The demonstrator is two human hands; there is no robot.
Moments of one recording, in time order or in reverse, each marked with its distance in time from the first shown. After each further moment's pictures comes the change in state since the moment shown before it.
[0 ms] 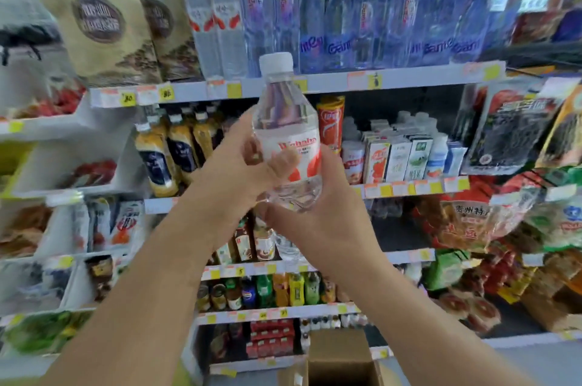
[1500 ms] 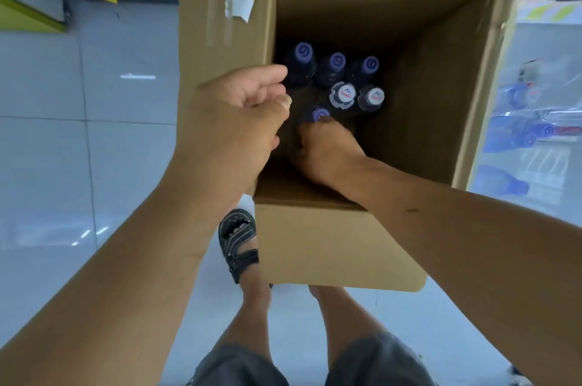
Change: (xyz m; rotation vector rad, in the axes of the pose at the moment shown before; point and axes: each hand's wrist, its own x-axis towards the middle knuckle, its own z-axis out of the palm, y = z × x) left_hand -0.279 -0.727 0.131 0.023 0.312 -1.086; right_hand -0.356 0.772 0.208 -0.793 -1.097 0.708
